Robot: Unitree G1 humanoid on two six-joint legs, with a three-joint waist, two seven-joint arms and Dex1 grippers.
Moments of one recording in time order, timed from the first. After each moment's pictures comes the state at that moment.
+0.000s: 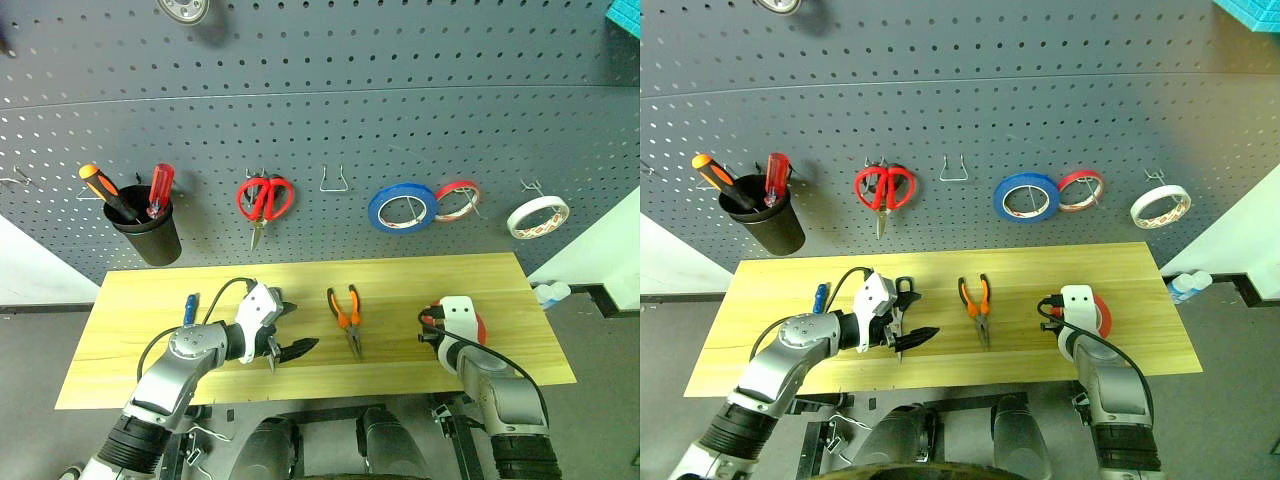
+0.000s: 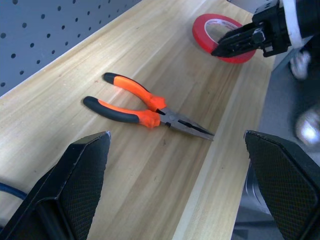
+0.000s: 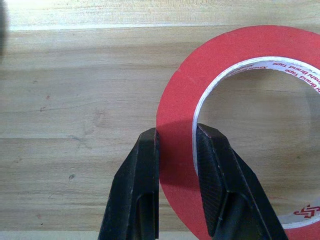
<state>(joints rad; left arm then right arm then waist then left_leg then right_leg) -0.08 0.47 -0.20 -0.12 -0.25 0.38 -0.85 0.00 -0.21 -0.11 -0.07 0.10 0.78 0.15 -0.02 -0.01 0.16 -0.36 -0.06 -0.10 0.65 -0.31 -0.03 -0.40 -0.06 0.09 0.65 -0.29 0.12</state>
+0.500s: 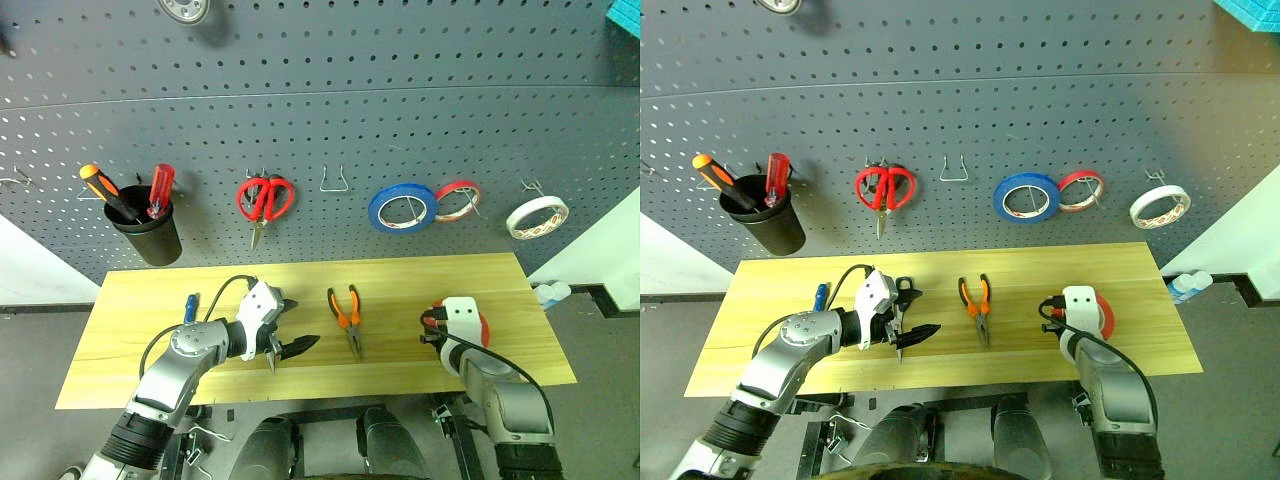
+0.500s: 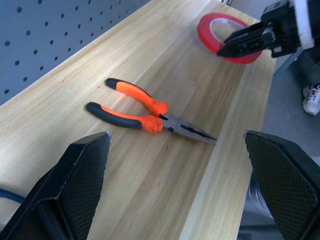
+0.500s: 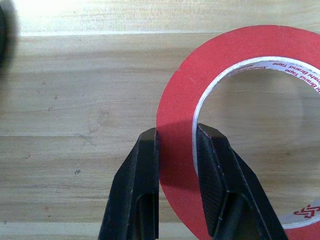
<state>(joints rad) -0.09 0.46 -0.20 -0.11 -0.25 0.36 -0.86 0.06 -0.21 -0.12 -0.18 0.10 0.79 0.14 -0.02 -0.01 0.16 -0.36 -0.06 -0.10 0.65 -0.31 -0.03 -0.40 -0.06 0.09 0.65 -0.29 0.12</state>
